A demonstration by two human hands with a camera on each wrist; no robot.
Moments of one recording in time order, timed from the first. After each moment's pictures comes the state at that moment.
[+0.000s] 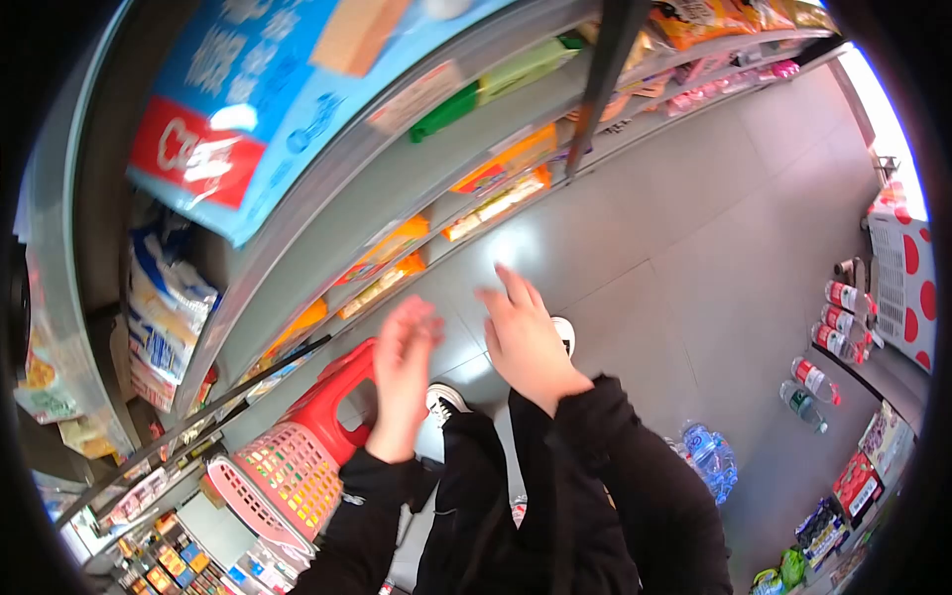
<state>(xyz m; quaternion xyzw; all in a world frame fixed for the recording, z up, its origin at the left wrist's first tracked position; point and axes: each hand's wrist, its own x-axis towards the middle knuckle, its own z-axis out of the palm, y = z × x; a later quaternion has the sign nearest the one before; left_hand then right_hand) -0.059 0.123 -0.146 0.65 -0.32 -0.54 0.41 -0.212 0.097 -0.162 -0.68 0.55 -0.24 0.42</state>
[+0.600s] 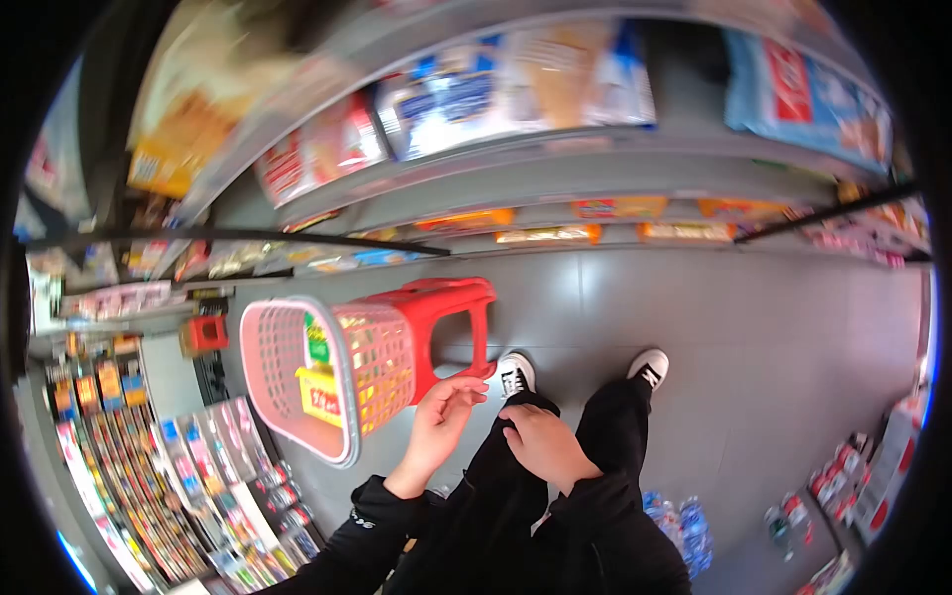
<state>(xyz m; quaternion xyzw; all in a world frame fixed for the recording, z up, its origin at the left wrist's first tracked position) 0.135 0.349 -0.060 0.69 -0.26 -0.49 0.46 -0.015 0.284 -0.091 -0.71 0.31 -0.04 0.63</state>
